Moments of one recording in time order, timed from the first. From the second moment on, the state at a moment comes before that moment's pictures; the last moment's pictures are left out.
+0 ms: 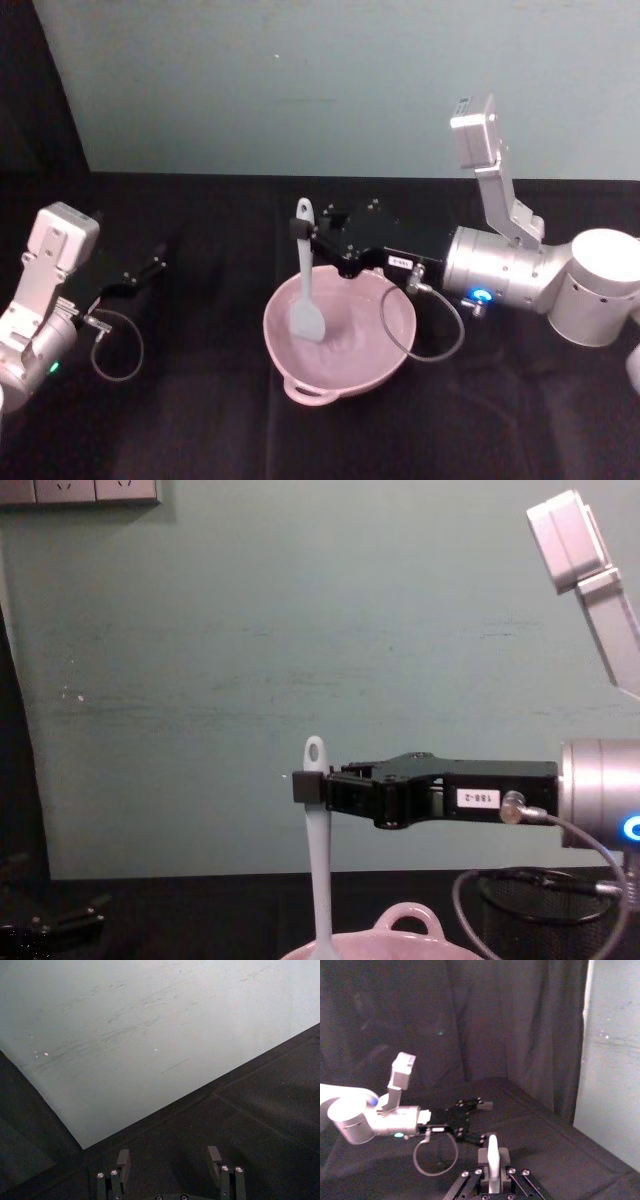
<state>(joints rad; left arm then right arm) -0.20 0.60 0.45 -1.41 -0.25 -0.12 0.03 0.57 0.45 -0.65 -1.36 0.62 0.06 0.73</state>
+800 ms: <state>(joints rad) -0.20 0.60 0.45 -1.41 -0.25 -0.12 0.03 0.56 0.47 -0.57 -1.31 0.60 0.05 0.66</state>
